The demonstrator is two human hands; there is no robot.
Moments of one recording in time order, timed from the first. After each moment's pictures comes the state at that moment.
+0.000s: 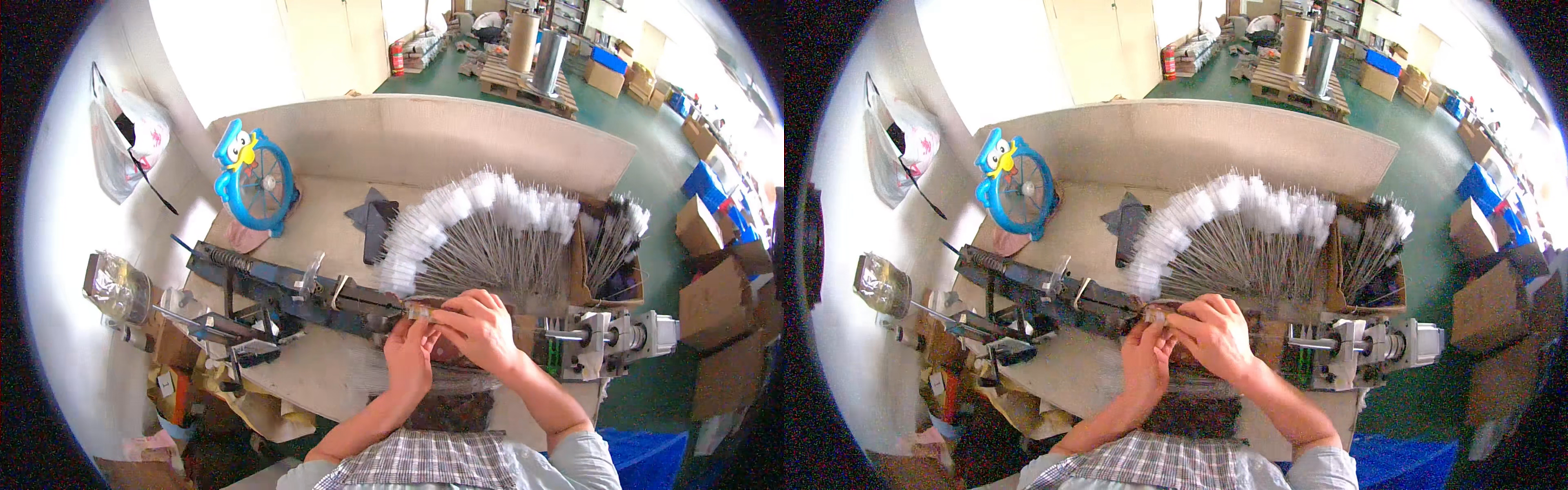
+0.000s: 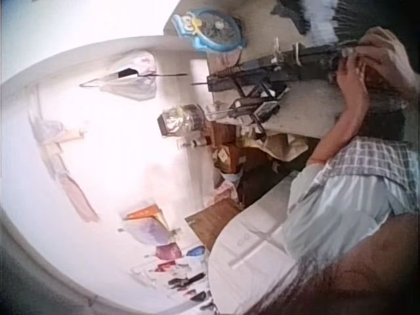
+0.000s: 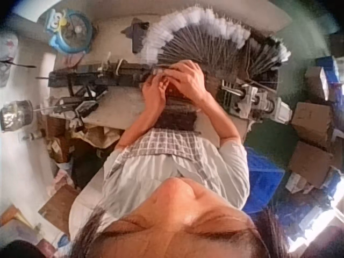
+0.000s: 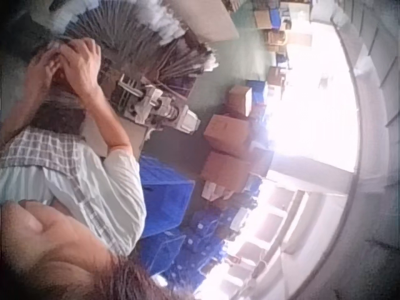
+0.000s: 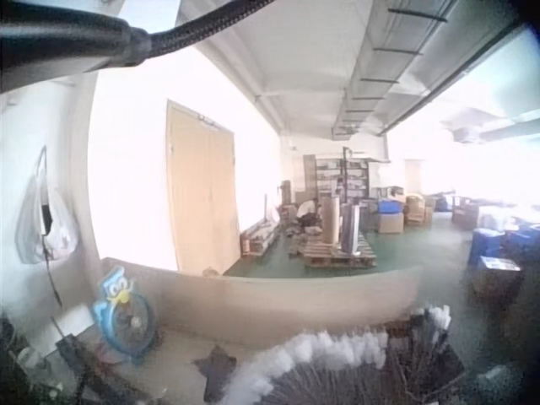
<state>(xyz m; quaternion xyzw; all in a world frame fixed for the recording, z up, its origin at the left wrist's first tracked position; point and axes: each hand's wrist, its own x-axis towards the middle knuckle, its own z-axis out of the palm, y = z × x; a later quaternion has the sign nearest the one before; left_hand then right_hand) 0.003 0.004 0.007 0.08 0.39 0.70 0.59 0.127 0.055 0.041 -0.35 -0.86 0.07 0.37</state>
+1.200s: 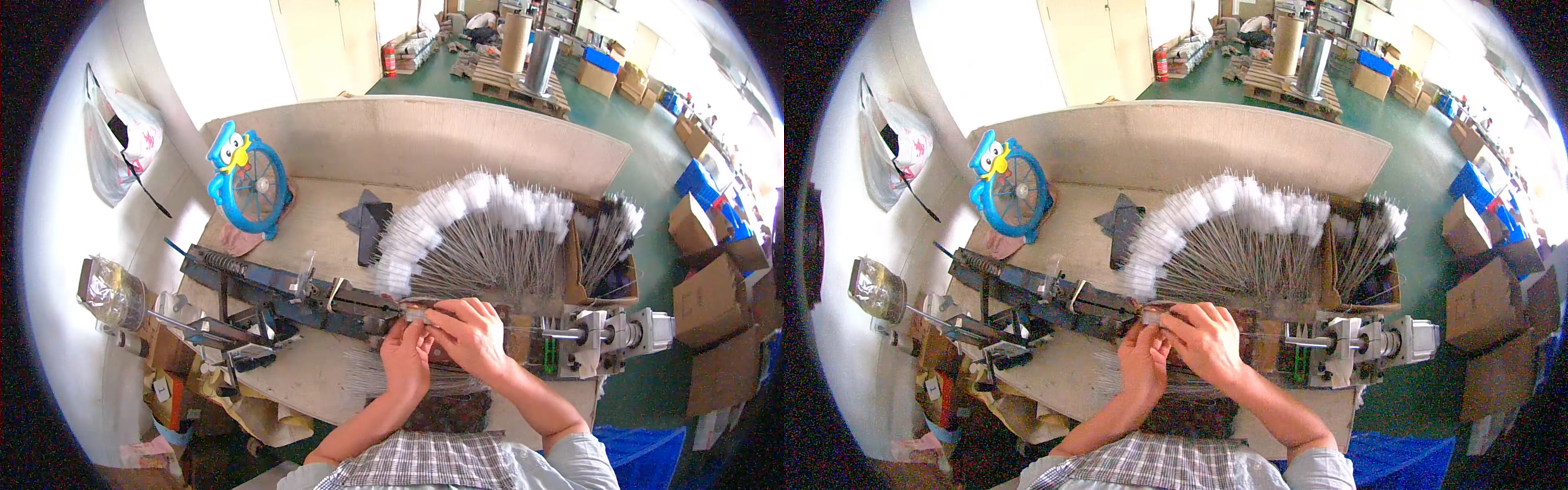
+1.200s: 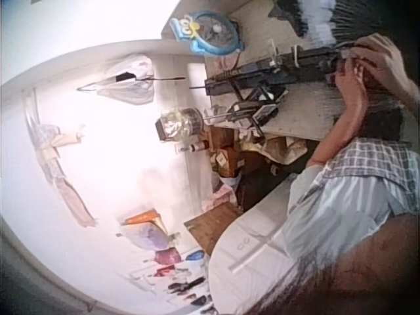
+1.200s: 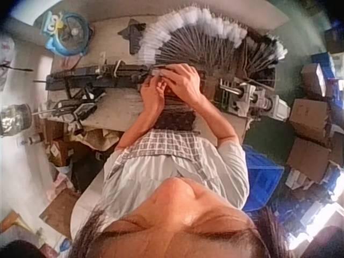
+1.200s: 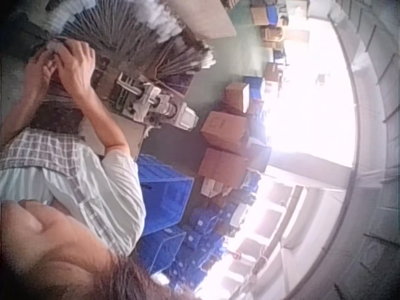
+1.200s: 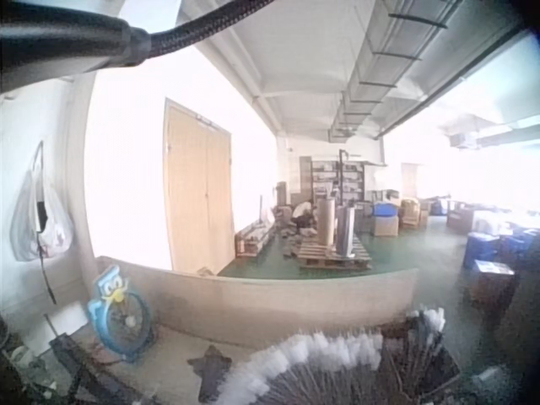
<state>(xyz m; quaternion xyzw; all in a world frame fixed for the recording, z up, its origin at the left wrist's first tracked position) 0.001 0.002 0.002 0.08 0.36 0.72 0.58 0.112 0.044 0.042 -0.38 -0.84 0.06 0.39</state>
